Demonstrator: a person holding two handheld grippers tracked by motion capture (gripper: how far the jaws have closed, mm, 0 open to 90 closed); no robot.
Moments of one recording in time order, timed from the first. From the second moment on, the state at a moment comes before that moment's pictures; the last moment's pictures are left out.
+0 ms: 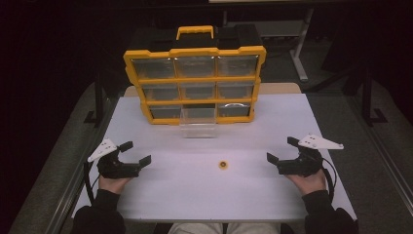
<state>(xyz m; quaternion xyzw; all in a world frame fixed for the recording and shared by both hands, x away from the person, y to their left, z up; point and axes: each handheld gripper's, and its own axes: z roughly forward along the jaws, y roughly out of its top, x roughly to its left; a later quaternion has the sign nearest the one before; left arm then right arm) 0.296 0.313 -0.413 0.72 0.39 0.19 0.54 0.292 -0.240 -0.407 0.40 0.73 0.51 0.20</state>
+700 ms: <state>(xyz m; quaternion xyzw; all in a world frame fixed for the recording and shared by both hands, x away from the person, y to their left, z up) 0.298 0.312 -0.415 0.72 0.40 0.18 0.53 0.296 -0.222 -0.406 0.38 0.75 0.51 0.18</state>
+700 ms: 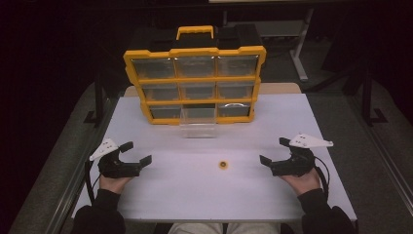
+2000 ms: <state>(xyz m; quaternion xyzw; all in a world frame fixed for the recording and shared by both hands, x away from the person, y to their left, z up) 0.298 0.311 -0.415 0.72 0.40 0.19 0.53 0.318 -0.179 -0.394 0.35 0.80 0.47 0.14</state>
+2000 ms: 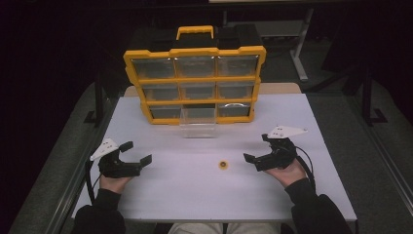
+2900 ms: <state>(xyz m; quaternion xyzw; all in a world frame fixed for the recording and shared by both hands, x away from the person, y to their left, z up) 0.298 0.310 -0.416 0.72 0.40 0.19 0.53 0.333 -0.148 -0.399 0.33 0.83 0.44 0.11</state>
